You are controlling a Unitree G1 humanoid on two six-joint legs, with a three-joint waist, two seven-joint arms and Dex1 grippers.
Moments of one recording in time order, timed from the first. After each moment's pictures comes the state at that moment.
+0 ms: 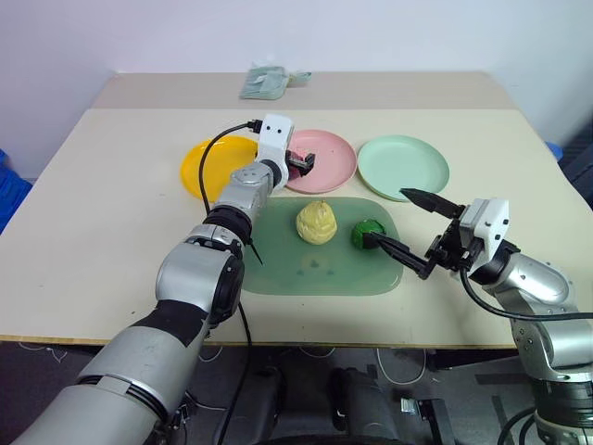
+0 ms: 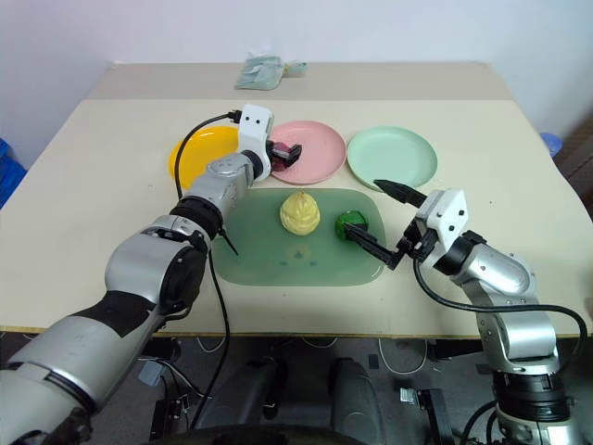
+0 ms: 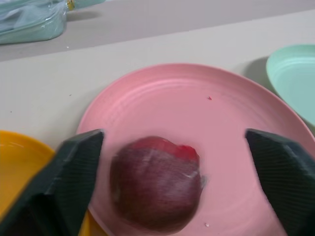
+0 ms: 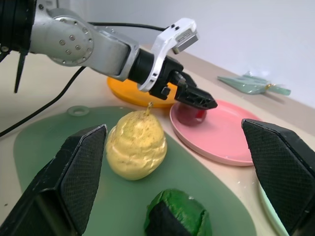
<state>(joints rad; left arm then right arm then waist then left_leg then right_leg) -1.28 0.07 0.08 1.32 -0.09 0.01 -0.29 -0.10 -0.61 -0.18 -0.35 0.47 0.16 0.82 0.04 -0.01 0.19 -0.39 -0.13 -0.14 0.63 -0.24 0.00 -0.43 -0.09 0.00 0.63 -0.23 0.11</state>
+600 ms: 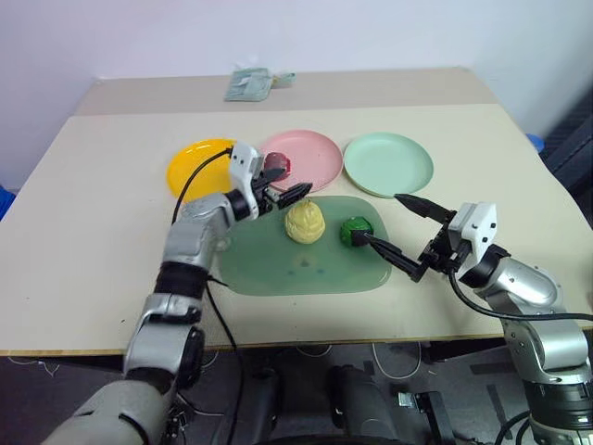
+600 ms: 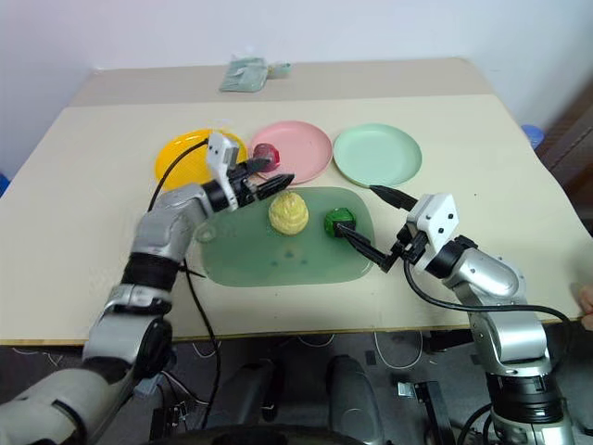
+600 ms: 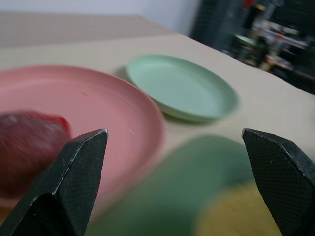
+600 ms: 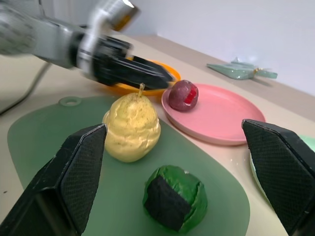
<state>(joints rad) -0.71 0.26 0.04 0.29 -0.35 0.48 -0.84 -0.08 -0.59 -0.15 -0.35 0.46 0.17 0.78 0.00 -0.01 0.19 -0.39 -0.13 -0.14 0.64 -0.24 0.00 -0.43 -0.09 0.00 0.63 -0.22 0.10</state>
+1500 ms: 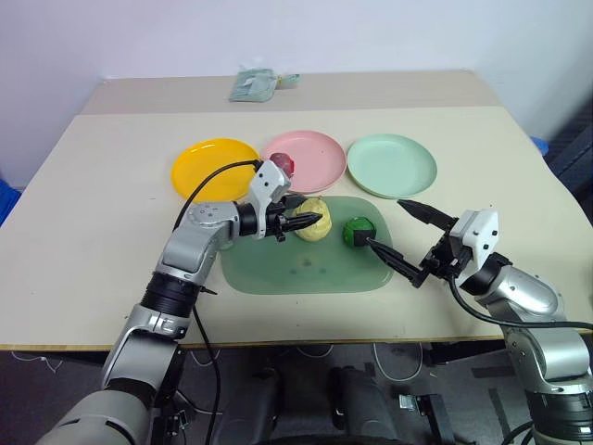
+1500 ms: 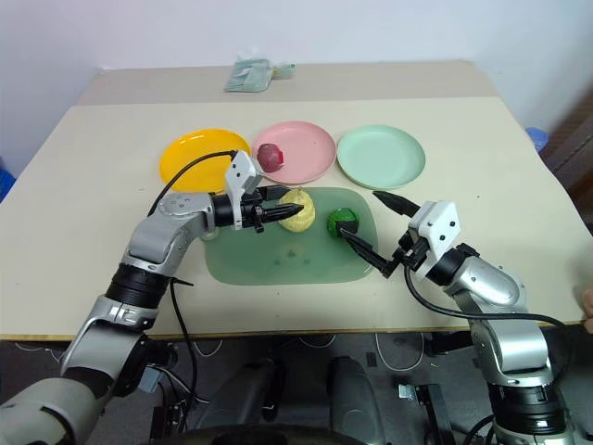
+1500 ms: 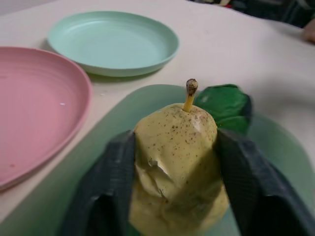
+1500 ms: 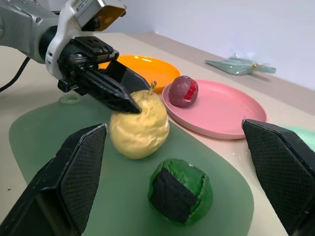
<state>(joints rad) -0.68 0.32 -0.17 0.20 -0.26 0.44 -0.86 -0.03 -0.59 -0.15 -0.37 0.46 0.16 0.75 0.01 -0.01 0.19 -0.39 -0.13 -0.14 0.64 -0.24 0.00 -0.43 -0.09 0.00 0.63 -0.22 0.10</state>
